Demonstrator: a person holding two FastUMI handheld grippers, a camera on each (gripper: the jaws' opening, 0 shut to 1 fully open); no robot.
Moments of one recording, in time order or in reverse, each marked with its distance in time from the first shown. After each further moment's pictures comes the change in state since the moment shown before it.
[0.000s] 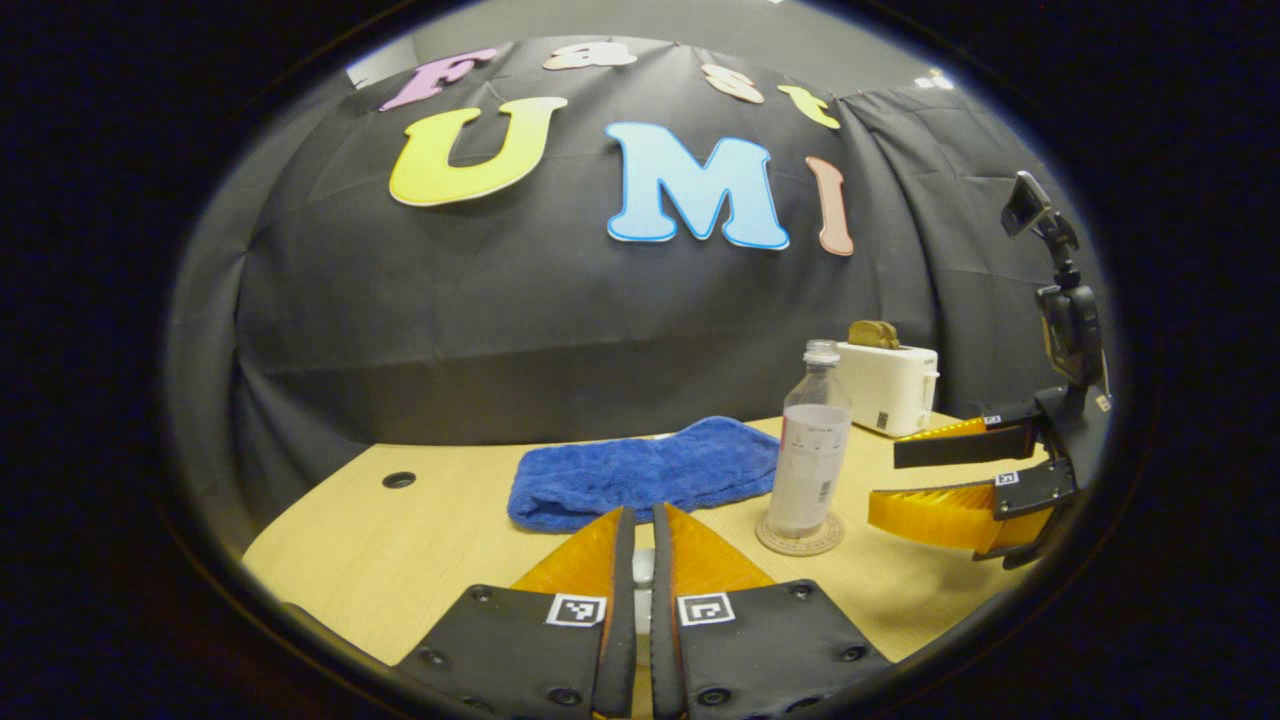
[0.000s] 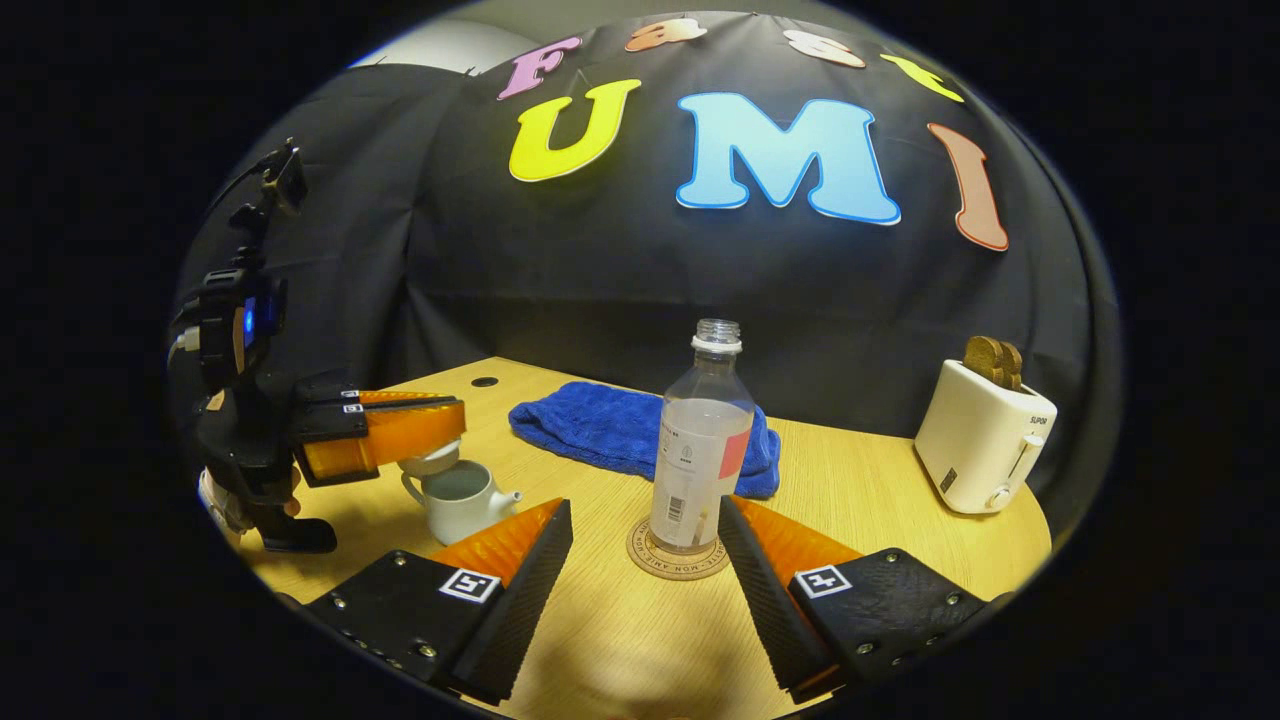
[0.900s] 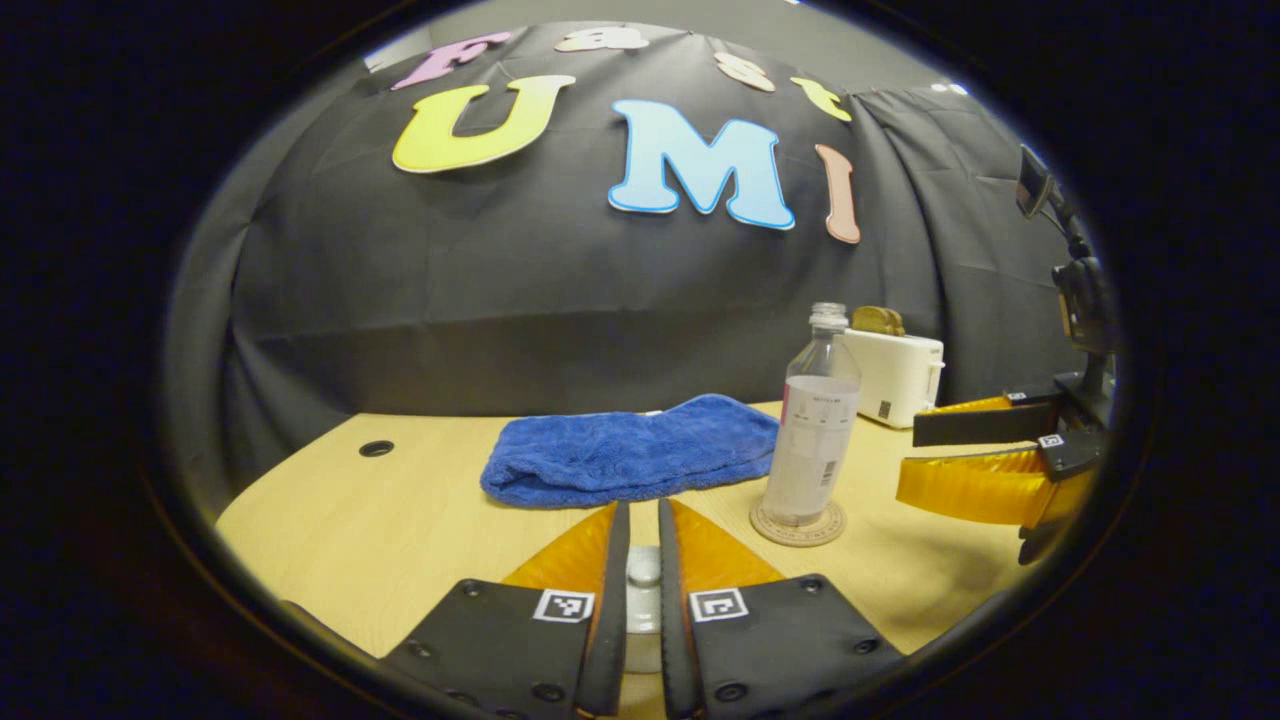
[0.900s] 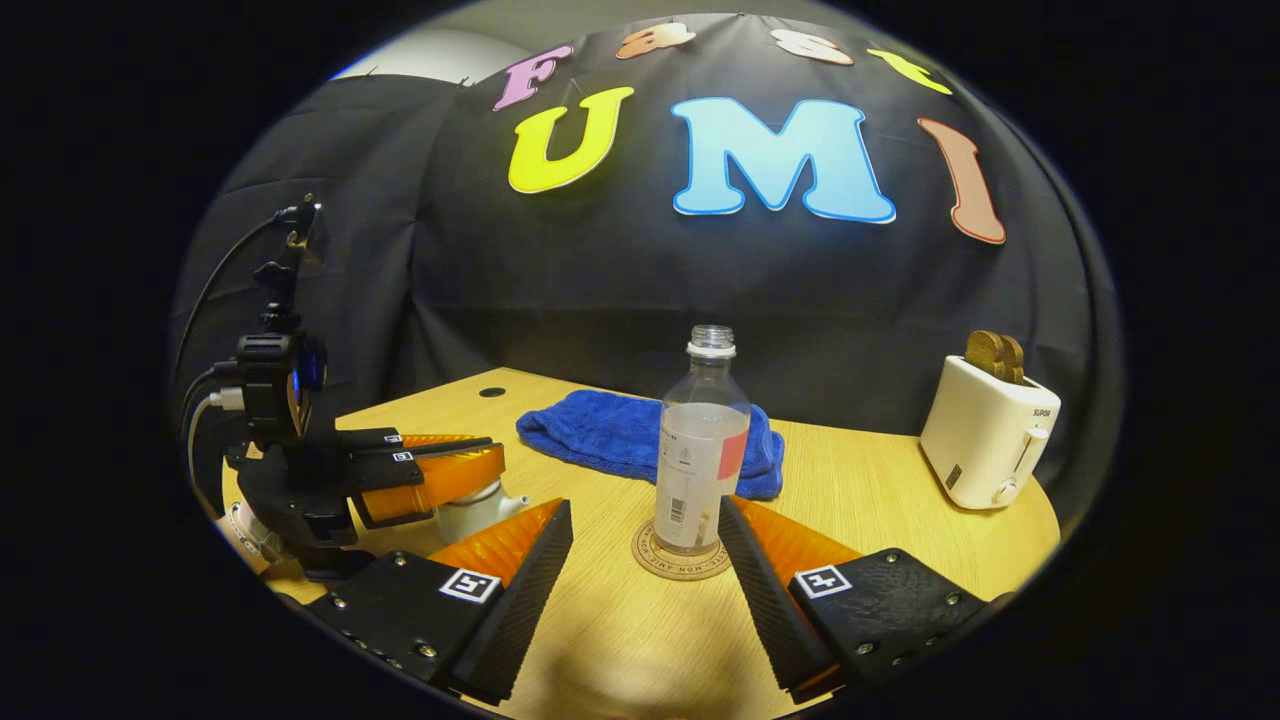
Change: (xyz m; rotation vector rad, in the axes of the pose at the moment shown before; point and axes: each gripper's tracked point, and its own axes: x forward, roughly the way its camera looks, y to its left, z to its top) left arm 0.017 -0.005 -0.030 -0.055 0.028 0.011; right arm -0.003 -0.006 -0.001 0.035 -0.018 0.010
